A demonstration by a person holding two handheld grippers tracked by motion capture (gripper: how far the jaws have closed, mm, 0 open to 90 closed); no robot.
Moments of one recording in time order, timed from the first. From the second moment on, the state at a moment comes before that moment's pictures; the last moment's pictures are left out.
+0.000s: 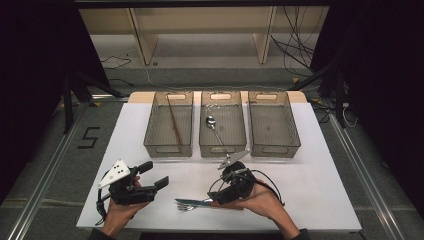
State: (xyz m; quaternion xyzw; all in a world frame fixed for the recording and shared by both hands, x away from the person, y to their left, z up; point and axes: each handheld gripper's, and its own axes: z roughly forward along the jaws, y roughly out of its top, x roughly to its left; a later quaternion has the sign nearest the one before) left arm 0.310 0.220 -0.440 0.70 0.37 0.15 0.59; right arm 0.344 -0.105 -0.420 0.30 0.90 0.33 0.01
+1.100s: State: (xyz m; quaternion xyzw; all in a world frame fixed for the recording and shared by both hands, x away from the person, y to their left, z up) left arm 0.309 0.220 -0.439 0.70 0.37 0.16 0.59; right arm 0.324 -0.095 -0.452 0.23 0.95 0.19 0.02
